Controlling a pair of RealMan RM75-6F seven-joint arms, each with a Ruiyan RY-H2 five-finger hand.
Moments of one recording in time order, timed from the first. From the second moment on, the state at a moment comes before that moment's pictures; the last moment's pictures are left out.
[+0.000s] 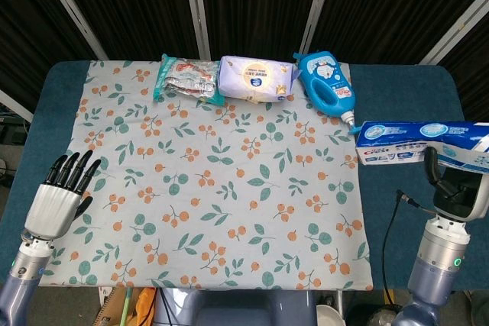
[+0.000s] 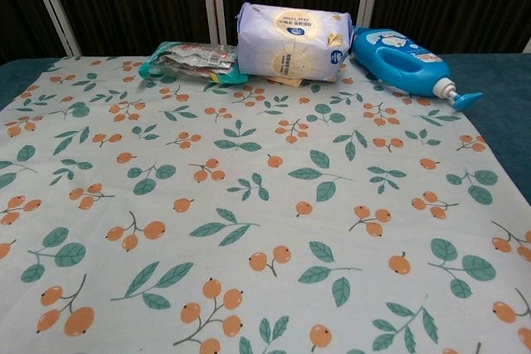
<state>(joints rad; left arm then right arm) -0.33 -1.44 0.06 -1.18 1.65 1.73 0.30 0.25 -1.32 0.53 -2.02 -1.37 1.71 0.74</state>
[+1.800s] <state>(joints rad) -0.28 -1.42 -0.04 -1.24 1.64 1.64 0.27 0.28 -1.30 0.38 -1.92 -1.35 1.51 0.43</state>
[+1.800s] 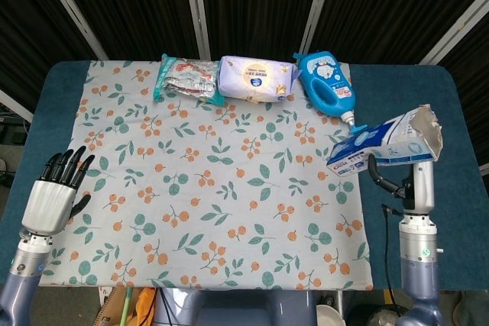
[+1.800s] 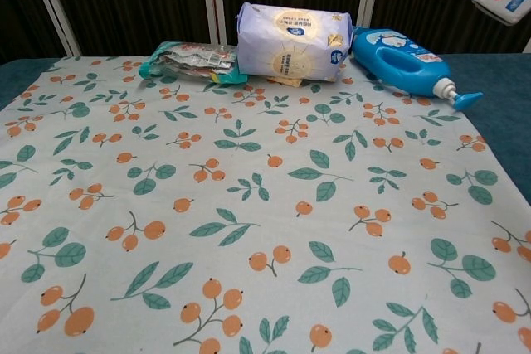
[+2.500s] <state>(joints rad) -0.27 -1.41 -0.05 -1.26 1.65 1.62 0.23 0.26 -1.25 0.20 -1.86 -1.37 1.43 0.07</state>
